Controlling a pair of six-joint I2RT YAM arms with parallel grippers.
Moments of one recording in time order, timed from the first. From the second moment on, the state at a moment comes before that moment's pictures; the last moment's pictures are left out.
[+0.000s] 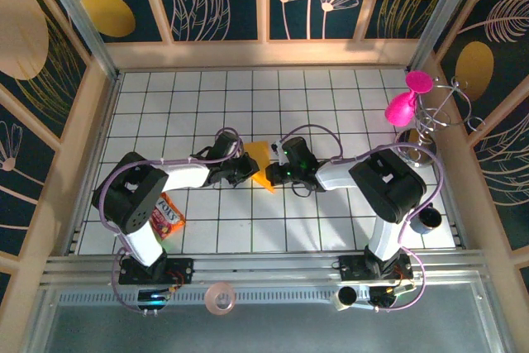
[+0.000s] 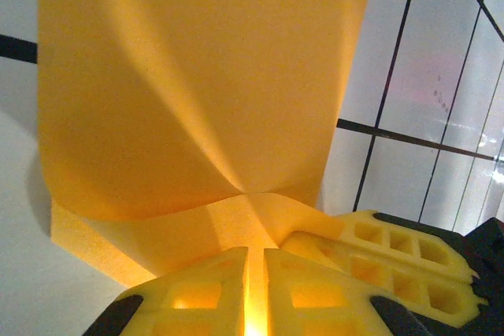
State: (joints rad) left arm -0.62 1.74 0.80 0.06 0.30 -1.08; right arm 0.71 1.80 0.75 0.26 -0.28 0.47
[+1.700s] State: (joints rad) left arm -0.62 1.74 0.76 0.05 0.25 -1.11; right arm 0.65 1.65 0.80 0.10 -0.28 0.57
